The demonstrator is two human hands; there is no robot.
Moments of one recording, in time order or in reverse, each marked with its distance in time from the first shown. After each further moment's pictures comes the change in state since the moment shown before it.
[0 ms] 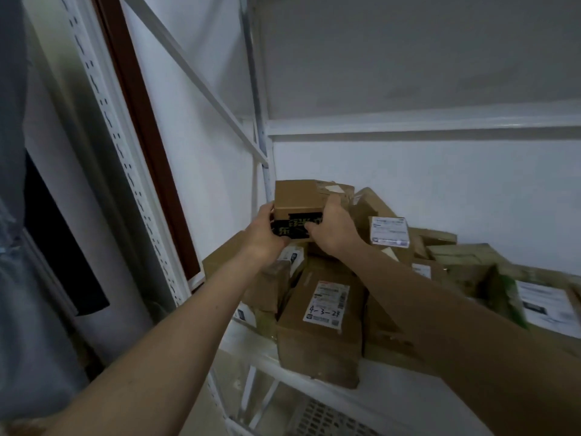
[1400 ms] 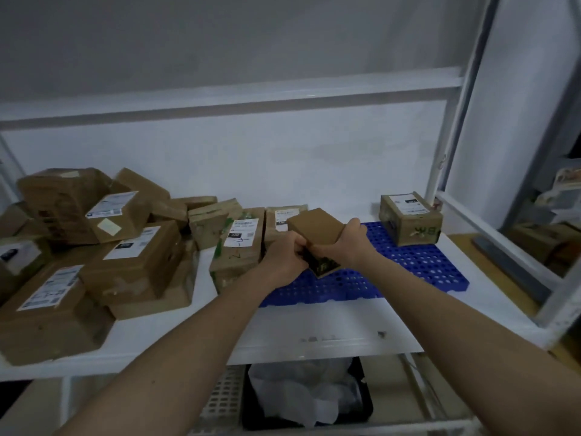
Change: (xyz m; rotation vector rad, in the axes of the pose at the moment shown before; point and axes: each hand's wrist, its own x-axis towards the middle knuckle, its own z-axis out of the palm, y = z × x) left_hand -0.243 0.200 0.452 0.157 -0.699 0.210; right_hand -0.289 0.310 -0.398 -0.175 0.213 0.651
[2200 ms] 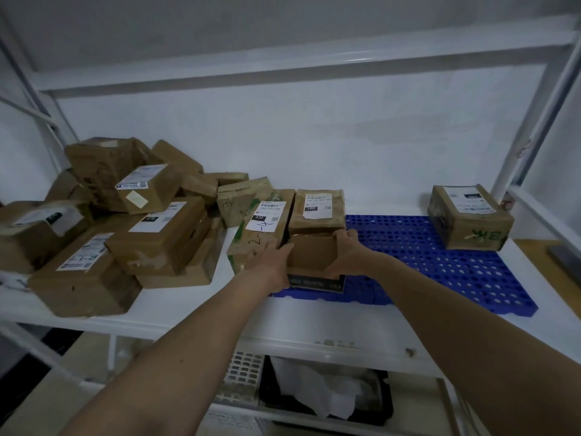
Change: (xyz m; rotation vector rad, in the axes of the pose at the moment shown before) left_hand 0.016 -0.071 -0.002 0.698 -0.141 -0.288; right_hand 0.069 0.022 0.062 -0.315 -0.503 -0.177
